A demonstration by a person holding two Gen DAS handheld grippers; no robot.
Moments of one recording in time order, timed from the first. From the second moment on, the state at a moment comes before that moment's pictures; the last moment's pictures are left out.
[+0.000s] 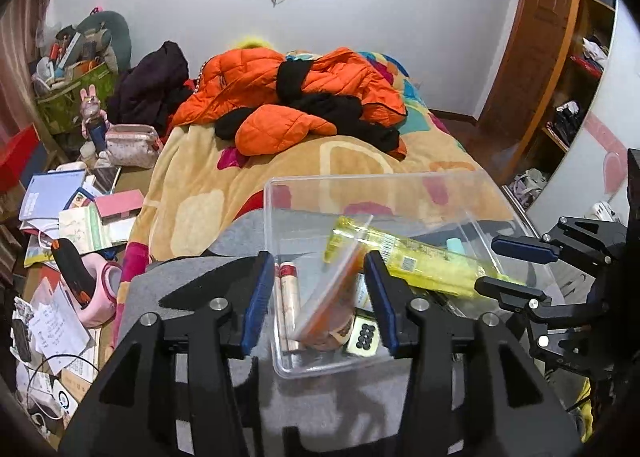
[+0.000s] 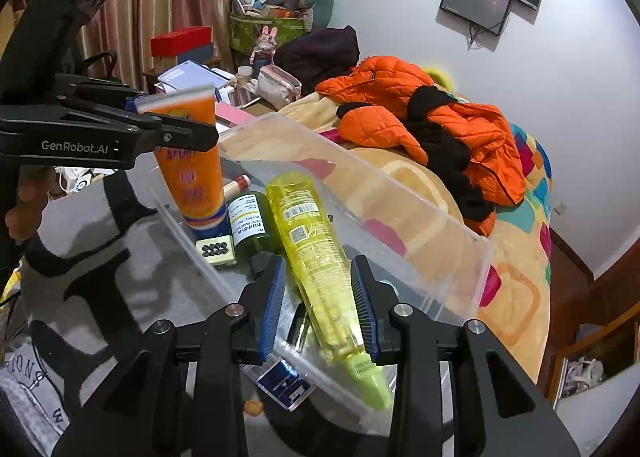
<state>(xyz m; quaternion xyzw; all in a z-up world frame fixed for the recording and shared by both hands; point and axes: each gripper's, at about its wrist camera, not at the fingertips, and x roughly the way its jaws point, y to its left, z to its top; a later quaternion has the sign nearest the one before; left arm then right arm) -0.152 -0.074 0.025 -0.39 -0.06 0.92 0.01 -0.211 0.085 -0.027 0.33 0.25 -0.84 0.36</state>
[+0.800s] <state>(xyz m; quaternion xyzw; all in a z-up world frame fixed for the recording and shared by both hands) -0.086 -0.028 0.041 -0.35 0.00 0.94 0.03 -0.149 0.136 0.003 0.32 0.19 -0.88 0.30</state>
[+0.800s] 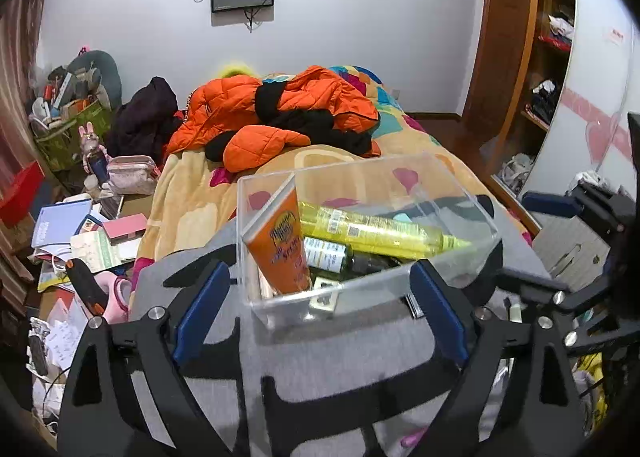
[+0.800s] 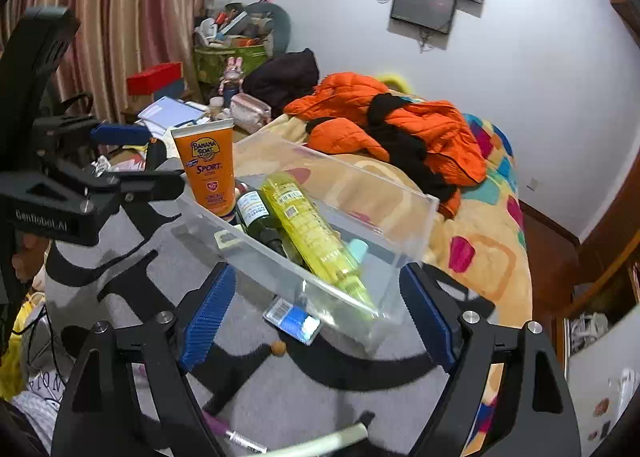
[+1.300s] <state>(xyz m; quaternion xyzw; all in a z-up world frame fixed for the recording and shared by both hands) -0.067 0.000 -0.013 -0.41 0.01 0.91 0.06 -0.117 0.193 -0.041 0.37 0.13 -0.89 0.24</state>
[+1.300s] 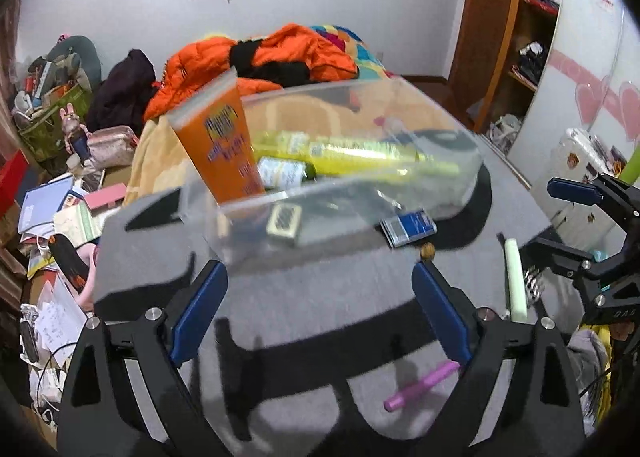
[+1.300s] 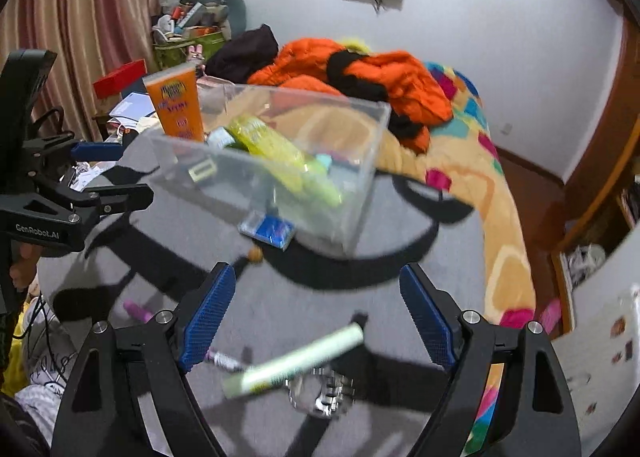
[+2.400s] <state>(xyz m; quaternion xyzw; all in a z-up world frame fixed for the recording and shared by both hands) -0.039 0.067 -0.055 -0.45 0.06 0.87 0.18 -0.115 0.223 -0.078 0.44 0.01 -0.86 0.24</state>
